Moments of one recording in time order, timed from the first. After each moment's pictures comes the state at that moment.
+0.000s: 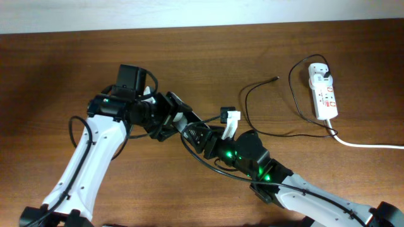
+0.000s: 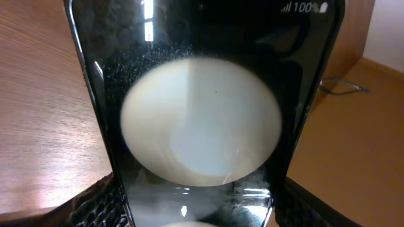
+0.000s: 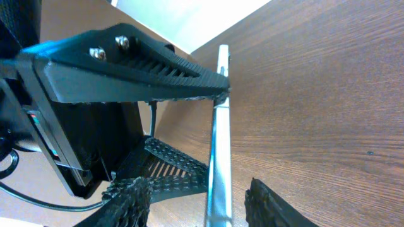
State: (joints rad) left arm -0.22 1.52 1.26 -0.91 0.62 -1.05; right arm 0.76 1.31 0.51 0.61 -0.13 0.92
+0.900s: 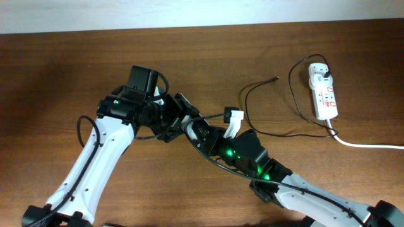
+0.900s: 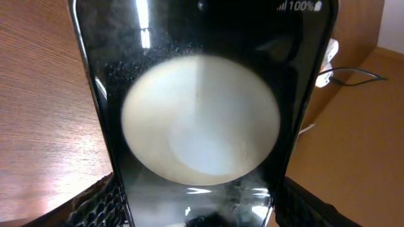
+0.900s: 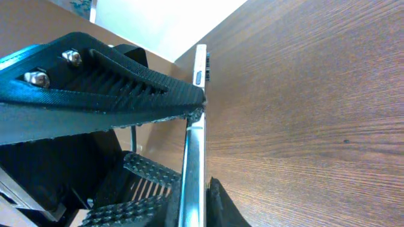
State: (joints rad) left arm -0.30 1.52 1.26 -0.88 0.57 -1.06; right arm 0.76 1.32 0.51 0.58 -0.07 1.01
